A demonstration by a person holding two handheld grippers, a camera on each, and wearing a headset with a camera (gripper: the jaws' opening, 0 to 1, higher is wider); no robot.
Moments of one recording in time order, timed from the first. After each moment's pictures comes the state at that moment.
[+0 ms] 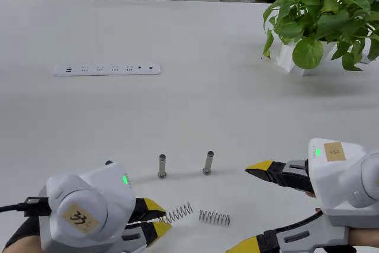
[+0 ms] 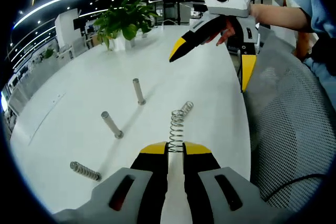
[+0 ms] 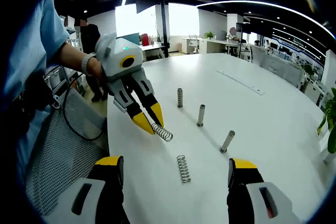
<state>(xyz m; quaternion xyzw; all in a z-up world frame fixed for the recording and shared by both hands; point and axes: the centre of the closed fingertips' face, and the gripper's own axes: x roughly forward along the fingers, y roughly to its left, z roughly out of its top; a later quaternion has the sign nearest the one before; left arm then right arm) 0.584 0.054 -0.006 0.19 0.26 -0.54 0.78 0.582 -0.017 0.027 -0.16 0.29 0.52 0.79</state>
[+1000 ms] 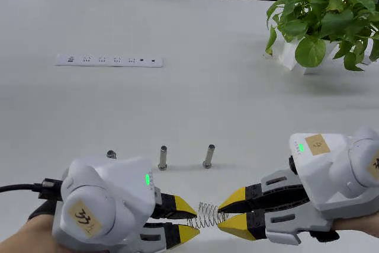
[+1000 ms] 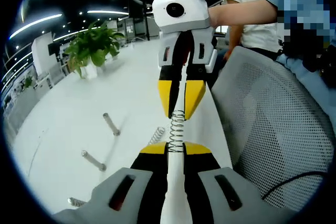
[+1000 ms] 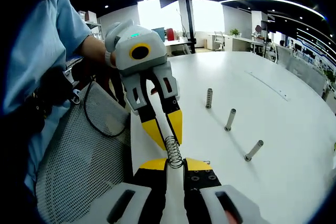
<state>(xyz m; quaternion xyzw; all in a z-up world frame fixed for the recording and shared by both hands) 0.557 0.018 0.017 0.20 0.19 -0.63 0.72 0.552 0.003 0.026 -0.17 0.31 0.60 0.72</state>
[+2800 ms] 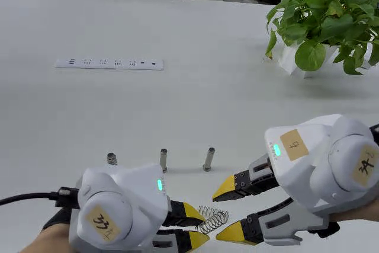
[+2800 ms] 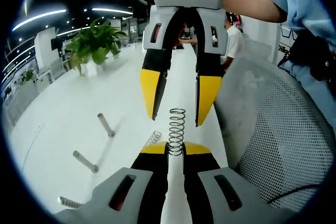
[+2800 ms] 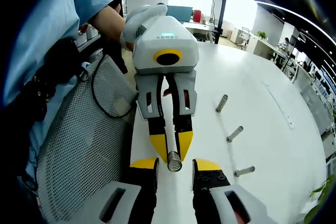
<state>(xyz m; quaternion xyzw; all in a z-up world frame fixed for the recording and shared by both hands) 0.553 0.004 0.013 0.18 0.20 -0.62 0.73 0.548 0.014 0.039 -0.32 0.30 0.63 0.64</state>
